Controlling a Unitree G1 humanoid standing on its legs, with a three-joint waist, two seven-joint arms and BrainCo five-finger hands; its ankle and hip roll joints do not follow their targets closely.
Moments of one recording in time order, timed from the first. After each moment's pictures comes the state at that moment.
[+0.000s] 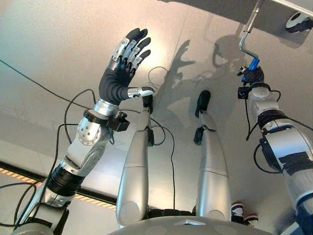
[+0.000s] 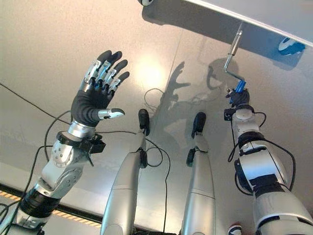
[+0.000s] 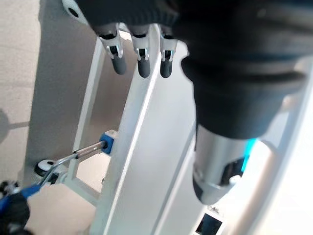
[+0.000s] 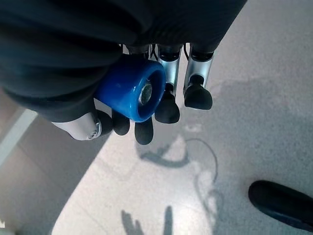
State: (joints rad) left arm -0.35 0.62 -0.34 -0.36 -0.65 -0.33 0.04; right arm -1.09 -0.56 0.28 1.34 0.37 -0.10 -0.21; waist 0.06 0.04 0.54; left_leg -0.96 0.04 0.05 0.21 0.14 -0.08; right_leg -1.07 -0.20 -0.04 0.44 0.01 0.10
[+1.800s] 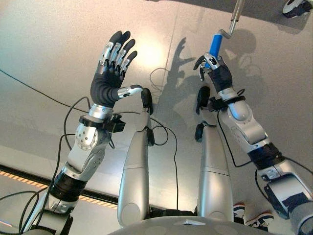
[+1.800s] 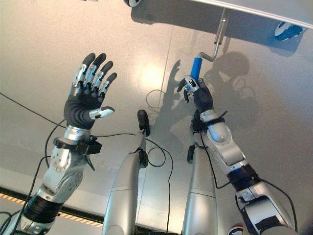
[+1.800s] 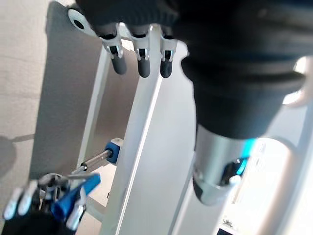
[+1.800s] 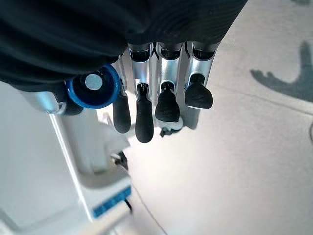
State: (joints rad) left arm -0.24 0.57 -0.24 -0.33 -0.64 -0.39 0.04; right arm -0.46 -0.52 0.27 0.07 0.50 -0.24 -0.12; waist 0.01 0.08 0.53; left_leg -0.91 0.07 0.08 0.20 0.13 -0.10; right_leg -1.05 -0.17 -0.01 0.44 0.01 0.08
